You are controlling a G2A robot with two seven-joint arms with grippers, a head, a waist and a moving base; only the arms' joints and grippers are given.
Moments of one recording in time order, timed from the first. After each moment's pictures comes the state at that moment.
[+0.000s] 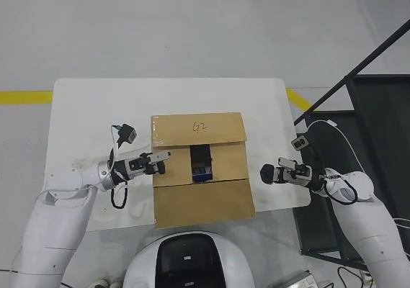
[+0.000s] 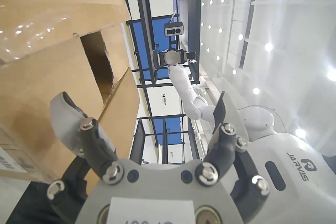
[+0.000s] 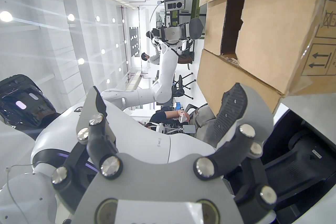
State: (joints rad) left arm 1.20 -1.19 -1.31 -1.47 -0.28 -0.21 -1.16; right arm -1.47 -0.96 1.54 -1.42 0.77 -0.35 1.36
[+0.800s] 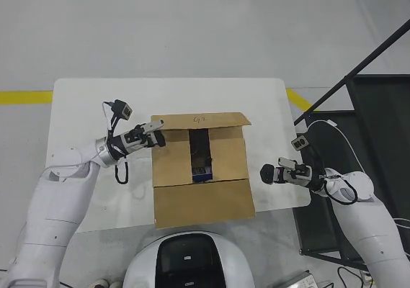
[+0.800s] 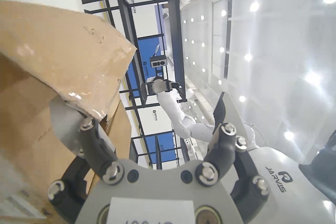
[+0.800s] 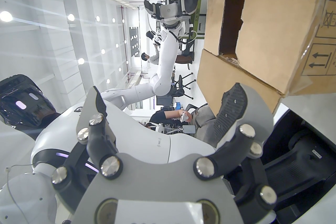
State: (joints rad) left arm 0.98 -1.21 -1.23 -1.26 -0.44 -0.29 -1.08; right arm -1.47 -0.96 1.54 -1.42 0.77 -0.35 1.36
